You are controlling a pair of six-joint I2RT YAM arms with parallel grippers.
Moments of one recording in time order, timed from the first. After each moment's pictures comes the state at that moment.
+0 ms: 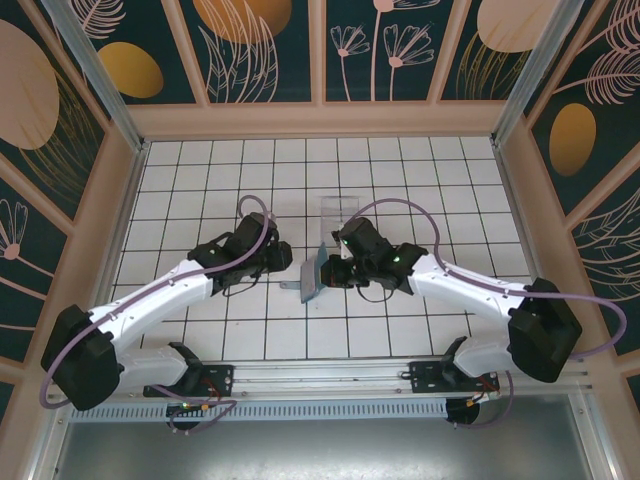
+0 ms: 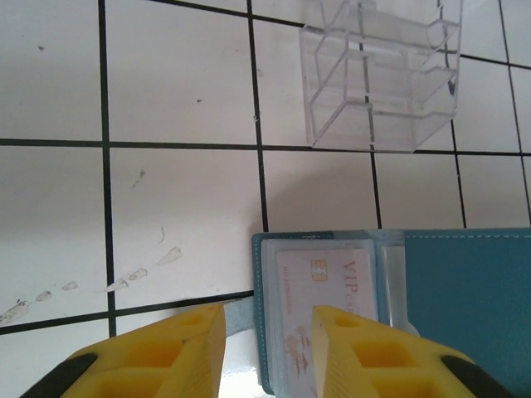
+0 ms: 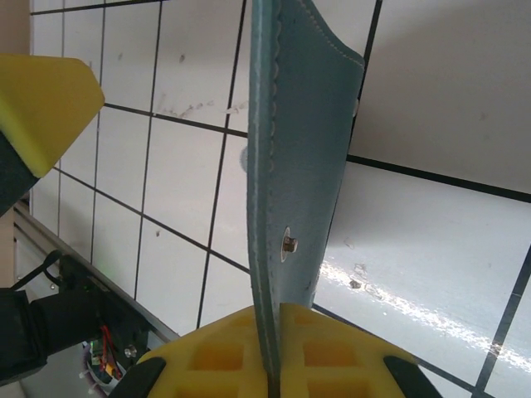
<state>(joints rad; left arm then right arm) -0.72 1.24 0.85 -0.47 -0.05 -0.76 0.89 1.33 0.87 -0.39 -0.27 0.81</state>
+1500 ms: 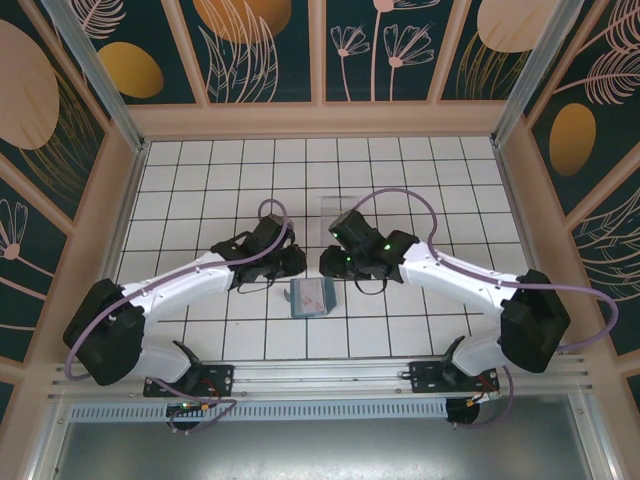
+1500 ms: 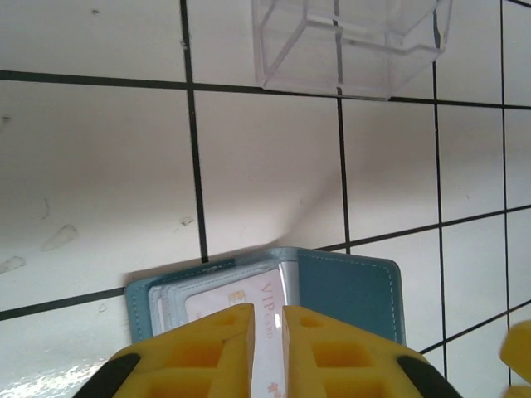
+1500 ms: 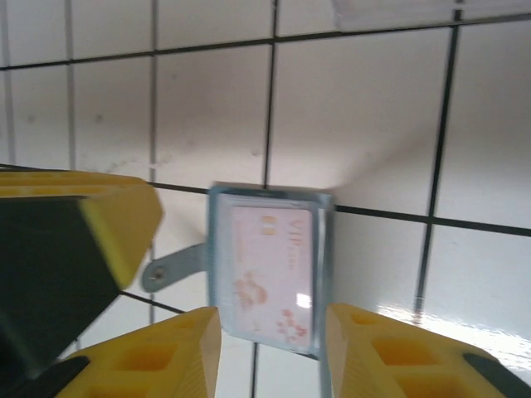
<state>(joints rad) -0.74 1.40 0.85 -0.37 0.09 -0.83 0.90 1.42 1.03 -0.58 -0.07 0.85</state>
